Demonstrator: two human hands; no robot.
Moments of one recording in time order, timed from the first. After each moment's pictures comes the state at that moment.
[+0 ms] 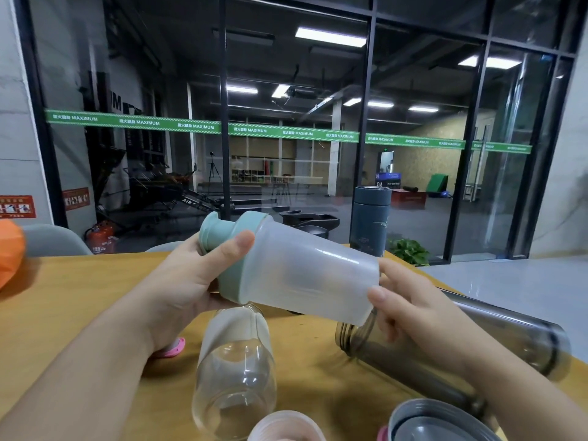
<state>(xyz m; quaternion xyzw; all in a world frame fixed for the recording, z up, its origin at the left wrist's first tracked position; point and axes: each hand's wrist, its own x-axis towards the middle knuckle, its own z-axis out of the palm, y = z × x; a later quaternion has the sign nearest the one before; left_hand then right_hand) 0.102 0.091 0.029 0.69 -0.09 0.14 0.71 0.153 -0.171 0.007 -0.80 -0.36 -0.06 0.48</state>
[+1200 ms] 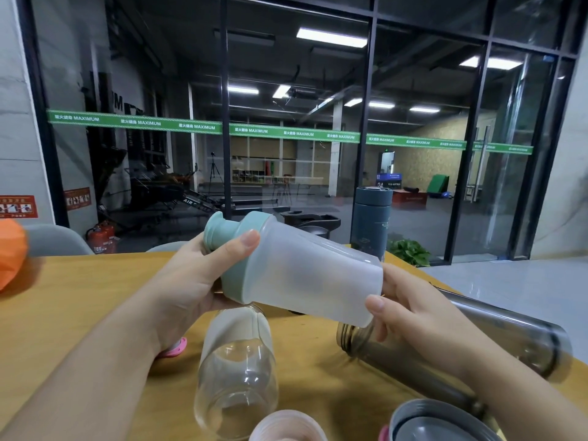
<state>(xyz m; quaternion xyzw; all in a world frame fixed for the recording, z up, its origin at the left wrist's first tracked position) 0.100 0.088 0.030 0.69 -0.08 0.14 0.71 0.149 -0.170 0.005 -0.81 -0.36 -0.06 0.47</state>
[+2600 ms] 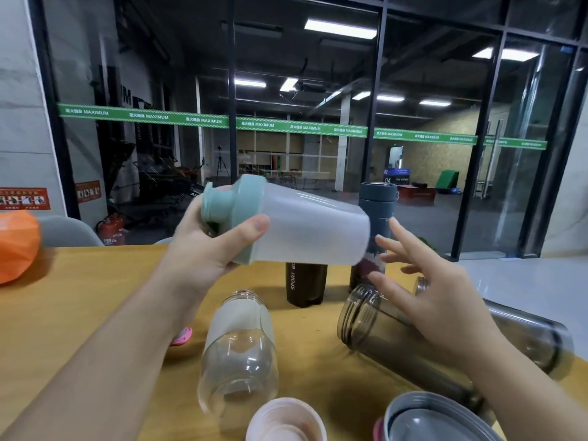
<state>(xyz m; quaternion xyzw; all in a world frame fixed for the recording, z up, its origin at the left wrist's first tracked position) 0.105 0.080 0.037 0.66 -0.08 0.29 0.69 0.159 -0.176 0.006 -0.81 -0.32 -0.31 0.38</state>
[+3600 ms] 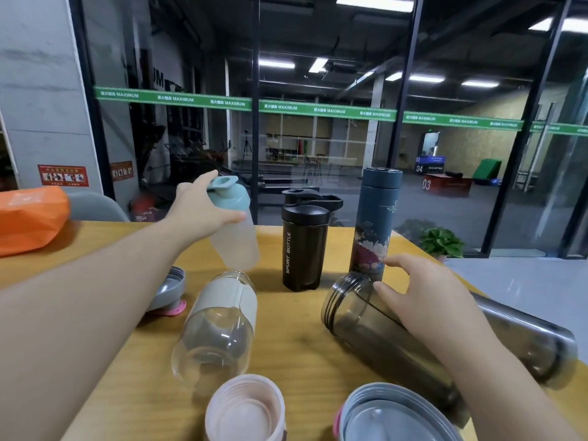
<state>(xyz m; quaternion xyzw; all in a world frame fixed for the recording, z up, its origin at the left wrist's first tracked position) 0.179 0.113 0.047 0.86 0.15 0.33 0.36 0.173 -0.189 0.006 -0.95 -0.15 -0.21 0.19</state>
